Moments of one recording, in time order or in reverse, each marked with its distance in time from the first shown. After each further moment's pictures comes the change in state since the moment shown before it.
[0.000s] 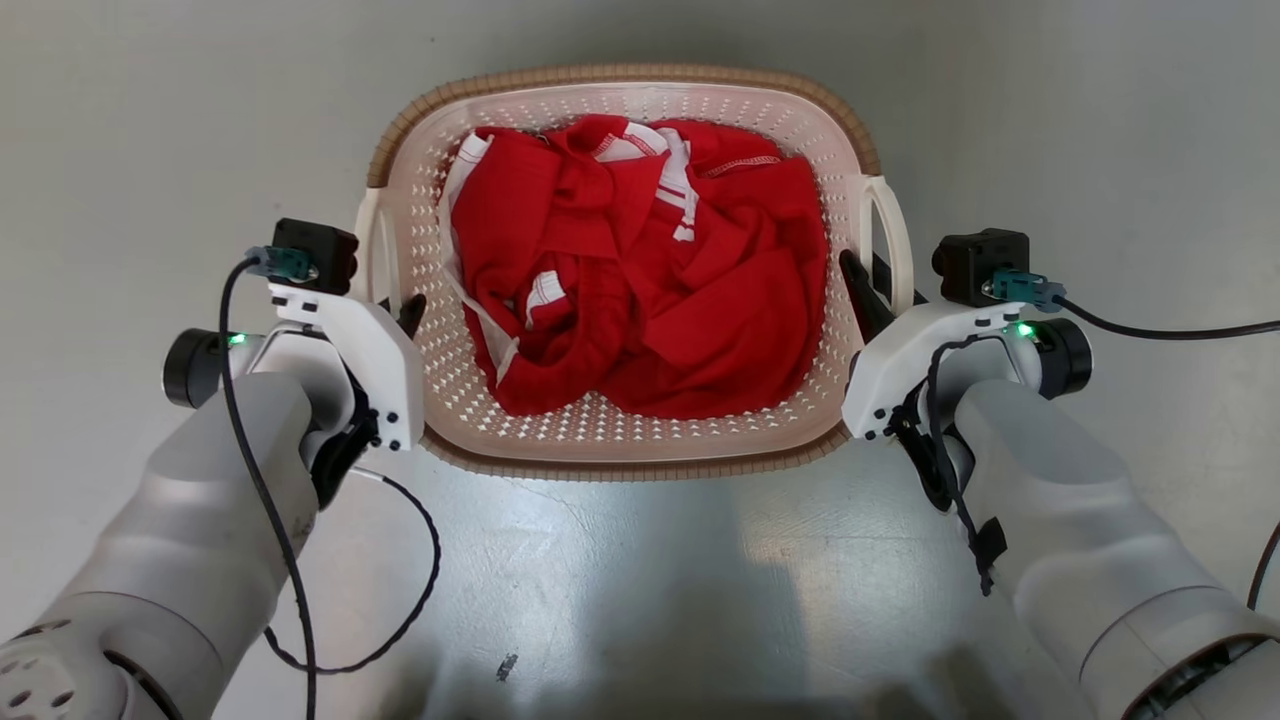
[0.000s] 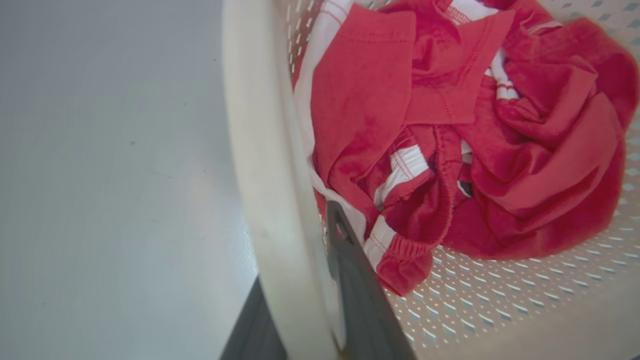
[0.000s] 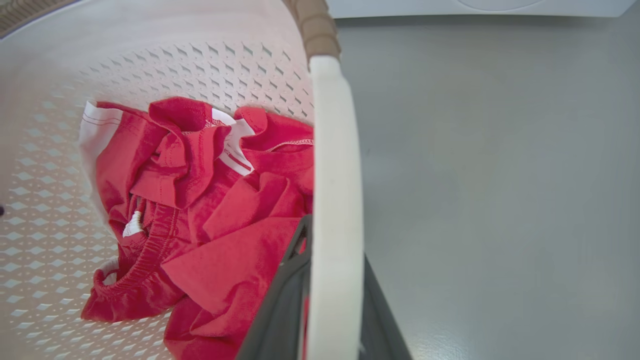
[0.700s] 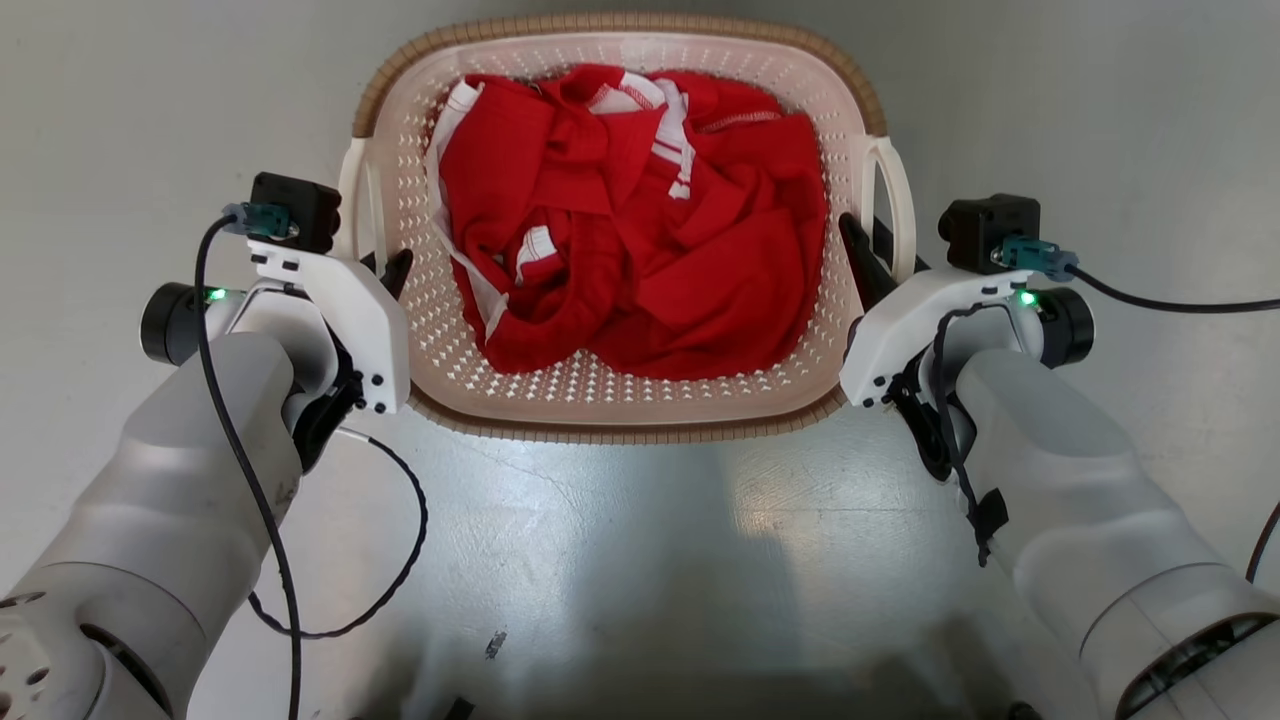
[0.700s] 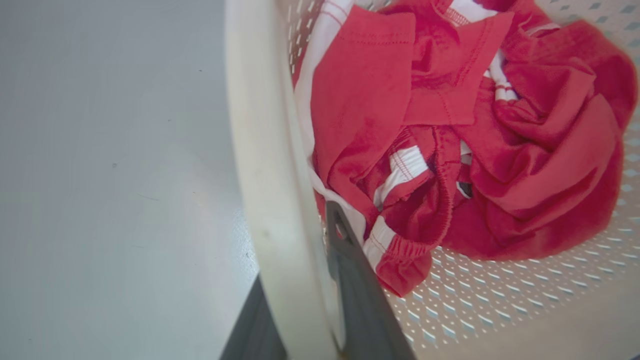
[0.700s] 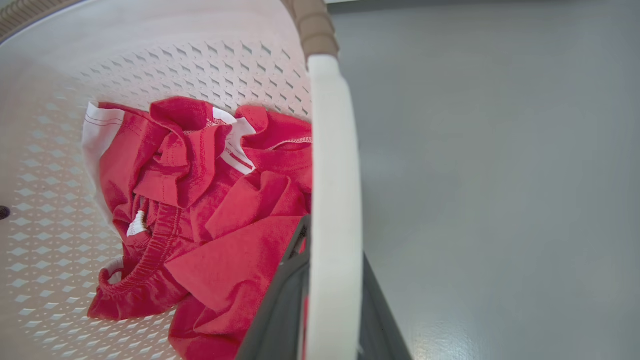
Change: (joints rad) left arm -0.055 0.019 -0.010 -0.002 0.008 -0.005 -0.010; right arm -0.036 0.002 -0.014 -0.013 0.017 0.000 -0.001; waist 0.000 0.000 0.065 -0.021
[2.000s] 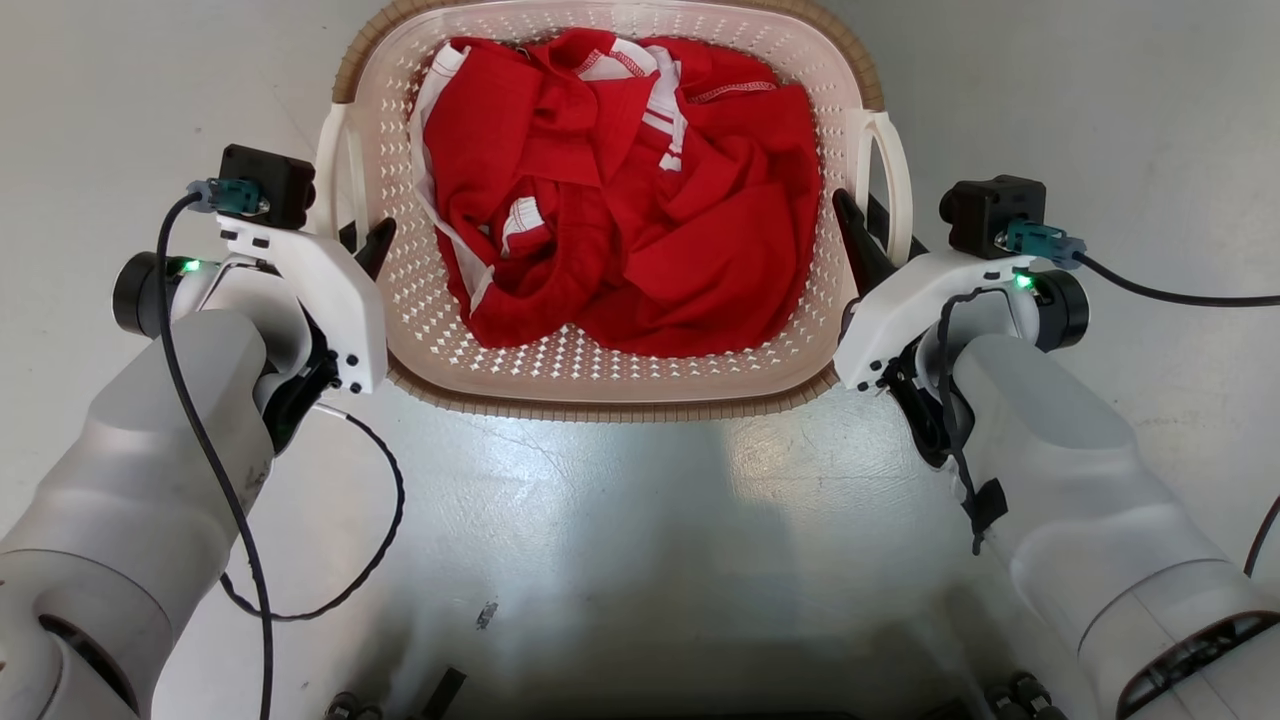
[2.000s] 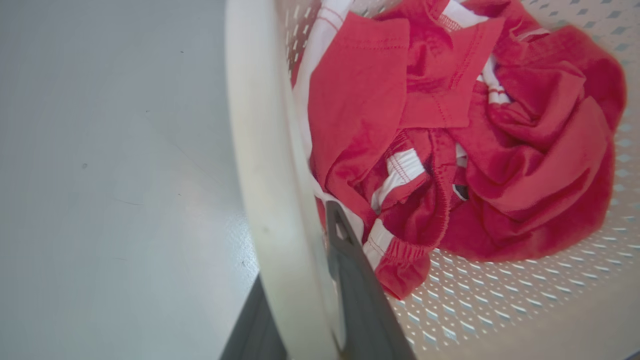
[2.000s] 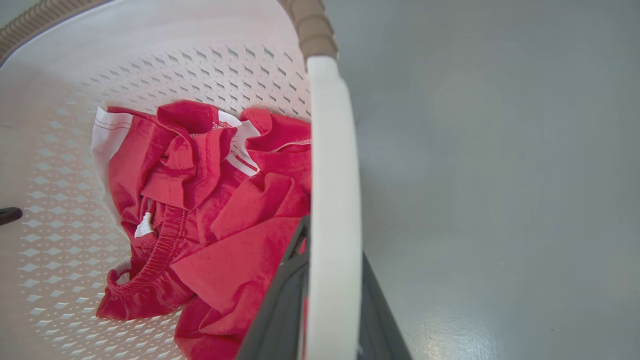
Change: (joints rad) left arm -0.030 0.049 -0.019 -0.046 0.000 -0.003 -0.026; right arm -0.001 -0.001 -0.047 -0.051 -0.024 0.003 0.000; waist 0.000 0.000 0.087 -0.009
